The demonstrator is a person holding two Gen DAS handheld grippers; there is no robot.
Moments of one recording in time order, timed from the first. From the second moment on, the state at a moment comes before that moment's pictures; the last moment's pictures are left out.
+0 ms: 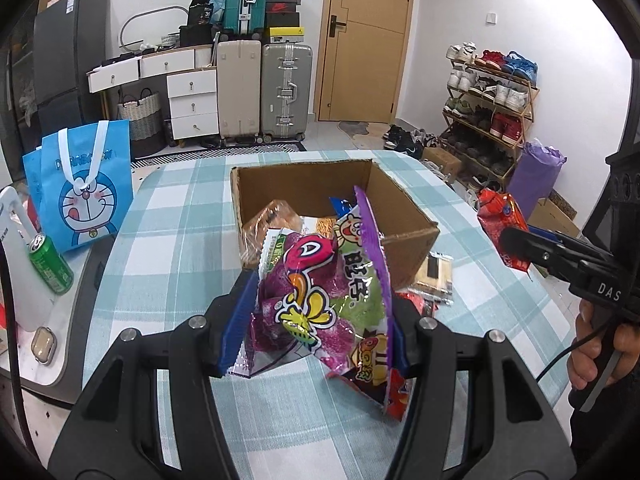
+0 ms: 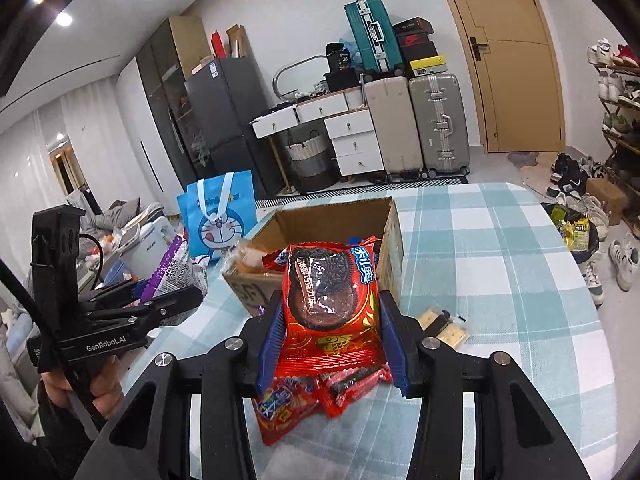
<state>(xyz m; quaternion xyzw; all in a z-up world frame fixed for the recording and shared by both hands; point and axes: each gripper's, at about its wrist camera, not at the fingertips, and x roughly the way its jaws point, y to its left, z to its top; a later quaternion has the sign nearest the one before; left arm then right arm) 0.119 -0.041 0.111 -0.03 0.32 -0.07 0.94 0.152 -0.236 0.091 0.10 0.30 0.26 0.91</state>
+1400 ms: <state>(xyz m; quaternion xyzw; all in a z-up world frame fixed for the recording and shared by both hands) 0.269 -0.052 0.079 -0.03 0.38 -0.05 0.92 0.253 -0.187 0.072 0.14 0.34 0.29 0.88</state>
